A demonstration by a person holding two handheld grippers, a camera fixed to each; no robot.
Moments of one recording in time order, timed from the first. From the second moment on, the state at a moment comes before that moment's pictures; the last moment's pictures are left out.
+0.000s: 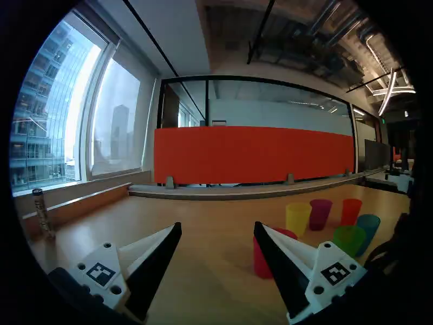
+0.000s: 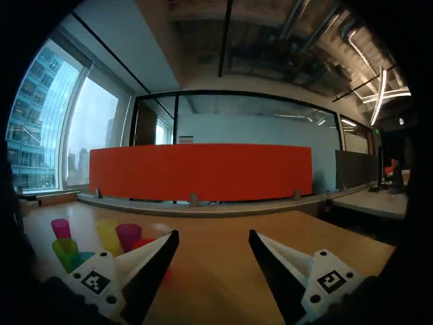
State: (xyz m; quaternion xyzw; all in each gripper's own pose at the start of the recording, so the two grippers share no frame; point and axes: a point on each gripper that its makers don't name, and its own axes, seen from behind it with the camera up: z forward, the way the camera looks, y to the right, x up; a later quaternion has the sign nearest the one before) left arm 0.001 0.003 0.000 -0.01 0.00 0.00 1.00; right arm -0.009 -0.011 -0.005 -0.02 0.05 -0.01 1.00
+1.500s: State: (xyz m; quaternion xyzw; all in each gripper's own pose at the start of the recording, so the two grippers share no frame) left arm 0.001 0.003 0.000 -0.01 0.00 0.00 1.00; right arm -0.027 -0.006 -0.001 -0.02 0.03 -0.01 1.00
